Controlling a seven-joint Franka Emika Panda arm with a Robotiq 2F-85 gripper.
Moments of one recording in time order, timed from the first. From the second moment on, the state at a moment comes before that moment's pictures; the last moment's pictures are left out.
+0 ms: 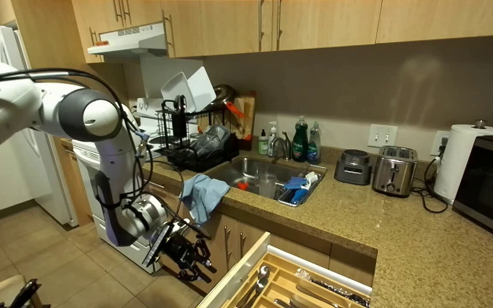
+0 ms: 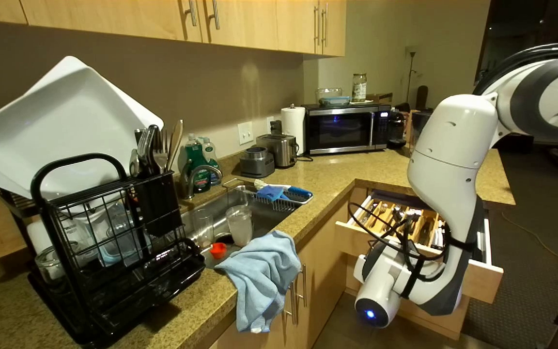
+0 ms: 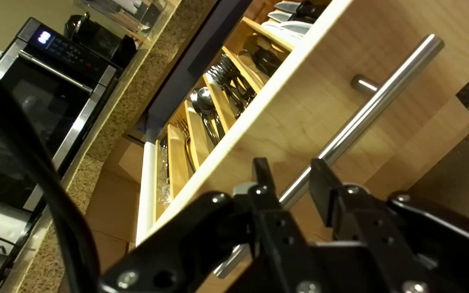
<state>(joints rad) 0.28 1.04 0.10 -1.86 -1.35 1.68 0.73</state>
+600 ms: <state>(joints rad) 0.24 1.07 0.08 -1.80 -1.32 1.68 0.73</state>
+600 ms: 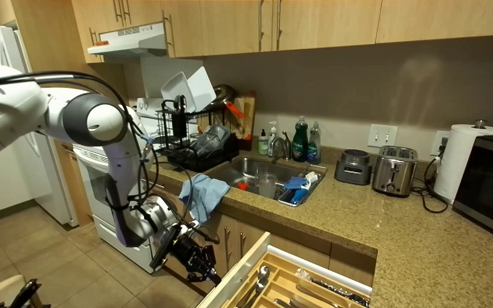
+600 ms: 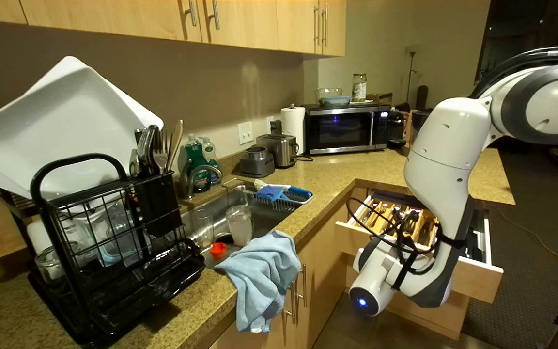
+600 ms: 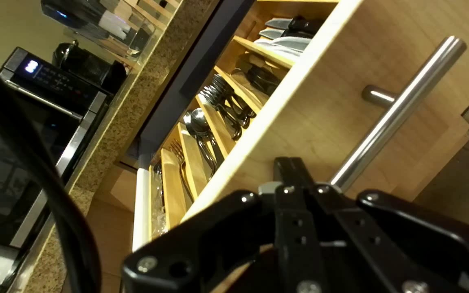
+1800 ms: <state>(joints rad) 0.20 1.13 -0.01 -1.73 -1.32 1.65 0.73</state>
